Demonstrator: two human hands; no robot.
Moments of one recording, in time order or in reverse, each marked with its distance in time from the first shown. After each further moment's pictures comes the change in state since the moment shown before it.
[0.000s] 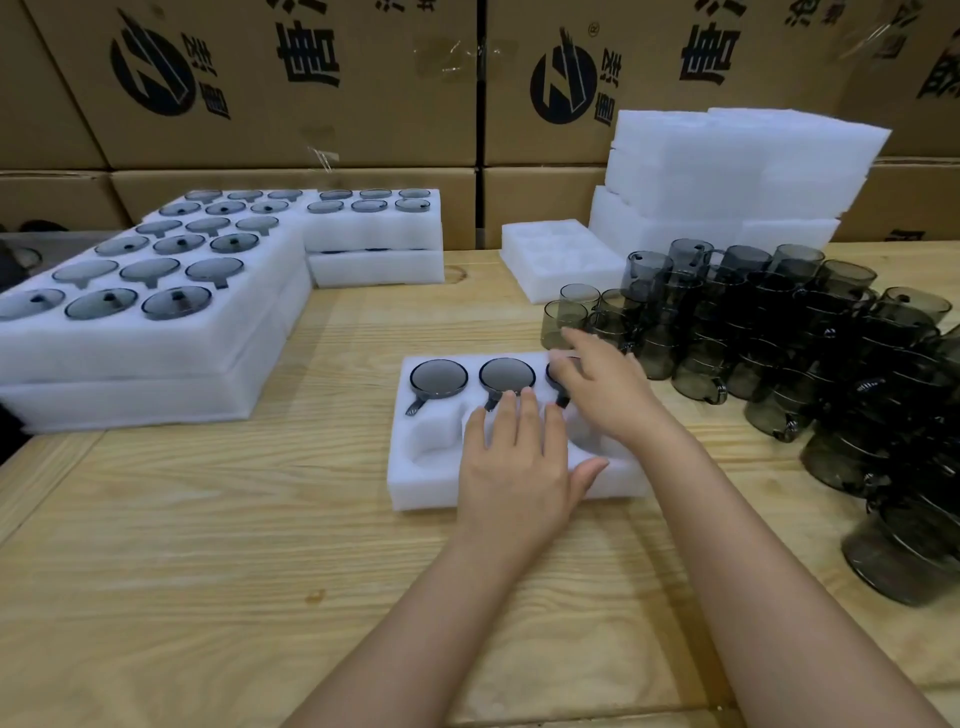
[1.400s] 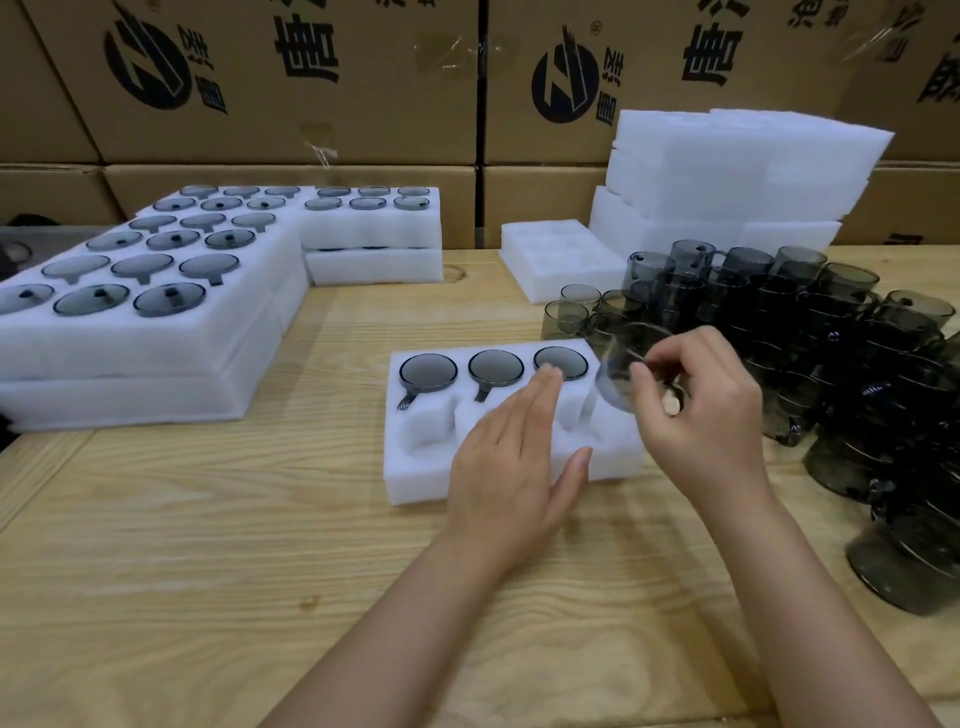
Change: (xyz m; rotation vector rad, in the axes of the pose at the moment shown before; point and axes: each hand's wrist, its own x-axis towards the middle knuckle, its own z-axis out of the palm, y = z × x) left_hand 0.002 -0.007 0.007 -0.530 0.318 0.008; right_hand -0.061 0.002 -0.036 0.056 0.636 -0.323
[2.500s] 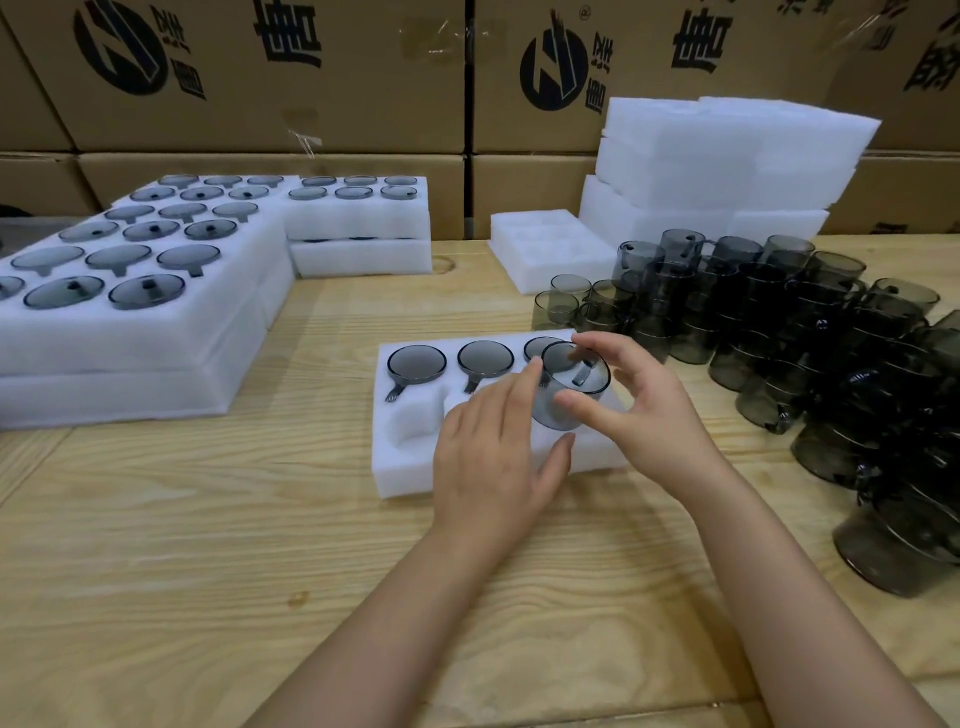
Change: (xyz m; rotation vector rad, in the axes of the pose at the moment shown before) left_hand -0.001 -0.002 0.005 0.041 0.065 -0.121; right_hand -0.007 0.007 0.016 0.493 -0.460 0.362
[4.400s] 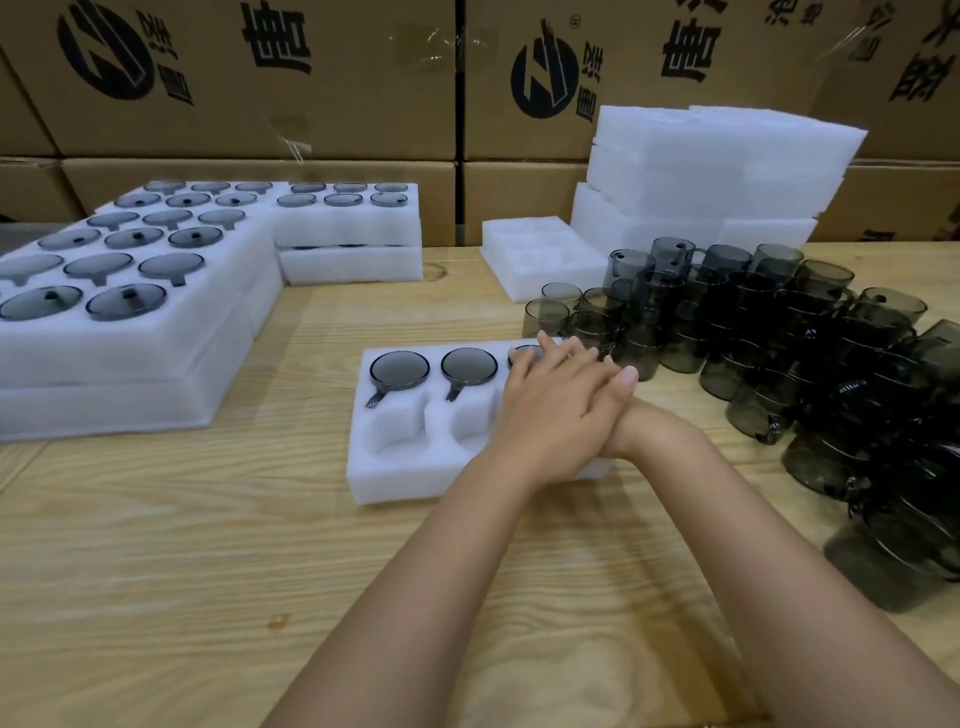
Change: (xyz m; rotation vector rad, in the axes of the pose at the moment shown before) left_hand 0.064 0.030 0.035 -0.248 -0.668 -0.031; right_hand 0.047 0.013 0.006 -0.921 -0.599 0.151
